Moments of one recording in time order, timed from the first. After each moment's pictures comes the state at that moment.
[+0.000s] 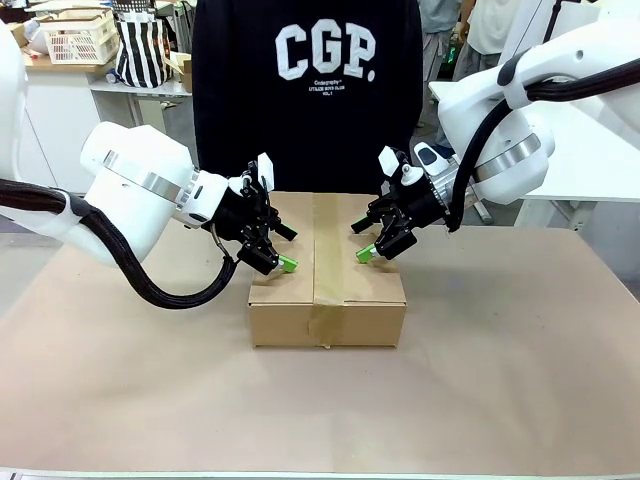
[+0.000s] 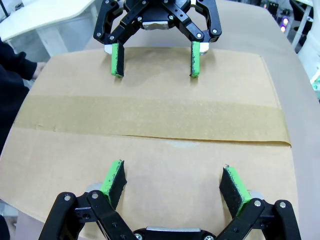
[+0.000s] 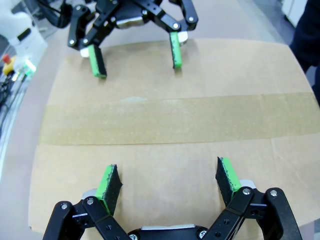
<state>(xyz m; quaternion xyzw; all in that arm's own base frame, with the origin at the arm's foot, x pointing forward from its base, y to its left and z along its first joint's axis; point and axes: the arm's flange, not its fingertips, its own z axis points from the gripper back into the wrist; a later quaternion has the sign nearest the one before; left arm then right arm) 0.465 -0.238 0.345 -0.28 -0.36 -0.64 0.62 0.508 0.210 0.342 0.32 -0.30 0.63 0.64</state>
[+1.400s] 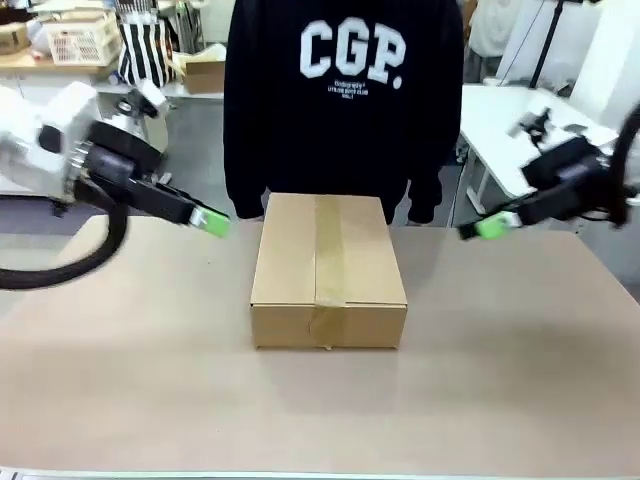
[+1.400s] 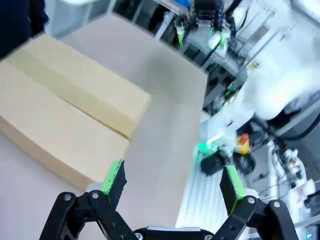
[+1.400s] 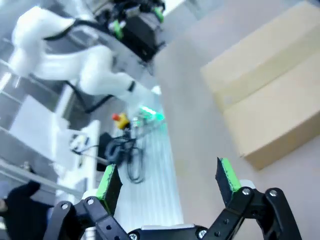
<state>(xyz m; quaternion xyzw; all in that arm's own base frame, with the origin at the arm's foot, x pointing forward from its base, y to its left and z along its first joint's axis) 0.326 -0.127 0.484 -0.48 -0.29 -0.42 0.72 0.351 0.058 0.457 0.54 -0.16 0.41 0.72</state>
